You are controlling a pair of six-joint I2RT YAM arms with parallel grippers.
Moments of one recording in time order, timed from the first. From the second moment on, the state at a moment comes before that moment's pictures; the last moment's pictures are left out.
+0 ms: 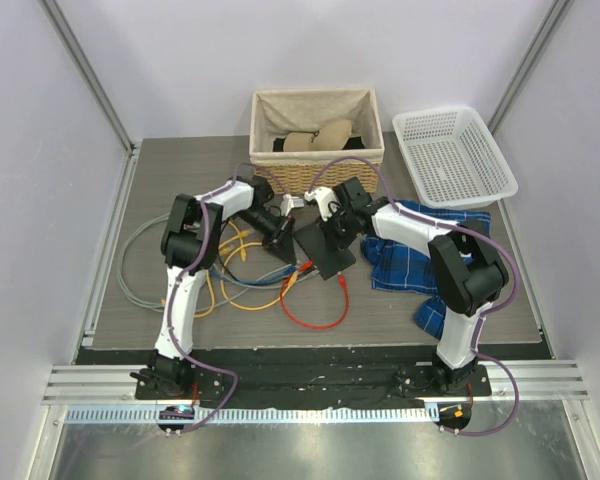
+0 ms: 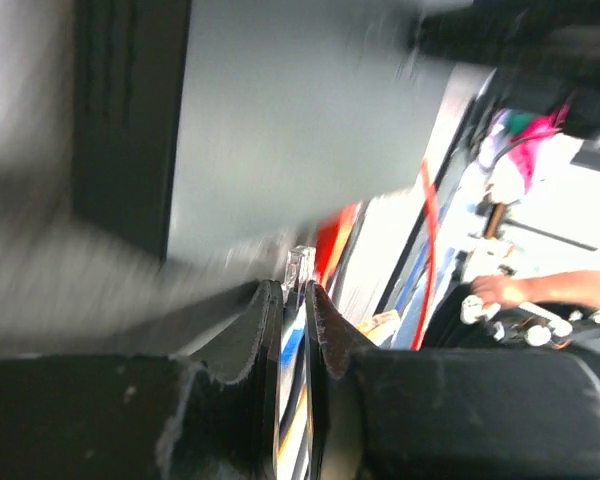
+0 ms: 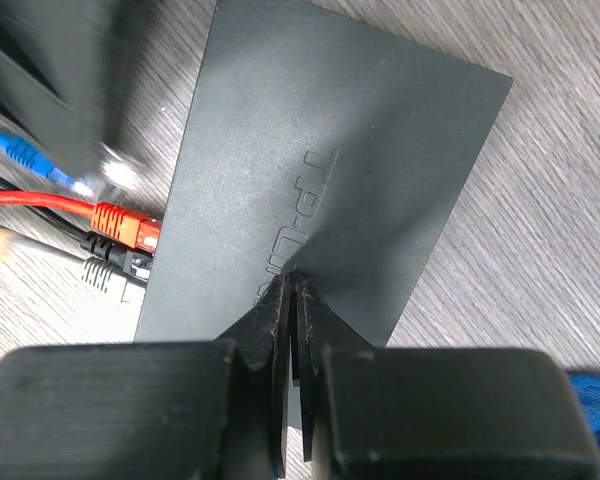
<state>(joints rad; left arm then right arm) -0.36 2.40 1.76 -0.99 1.02 0.21 0.54 1.86 1.24 -0.38 -0.26 -0.25</state>
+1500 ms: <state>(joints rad) -0.27 1.86 1.54 -0.75 0.61 0.12 0.54 1.84 1.20 -0.33 -0.26 -0.26</state>
